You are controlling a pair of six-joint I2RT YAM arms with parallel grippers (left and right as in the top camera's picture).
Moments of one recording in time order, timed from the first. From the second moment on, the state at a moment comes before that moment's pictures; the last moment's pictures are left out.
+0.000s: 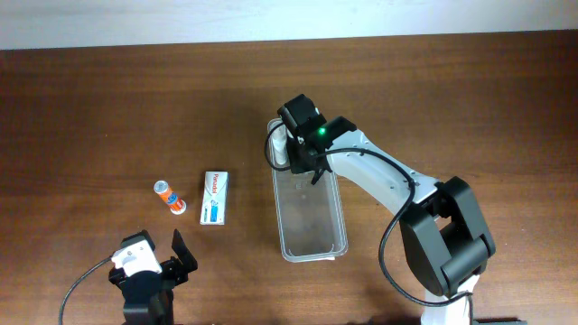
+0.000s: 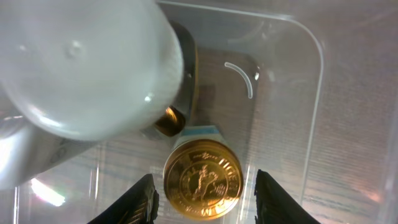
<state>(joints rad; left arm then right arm) -0.02 0.02 0.17 -0.66 -0.27 -0.27 0.56 1.99 1.49 -0.73 0.12 0.35</state>
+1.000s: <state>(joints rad) -0.02 0.02 0.17 -0.66 -0.28 -0.27 0.31 1.58 1.73 -1.36 0.12 0.46</state>
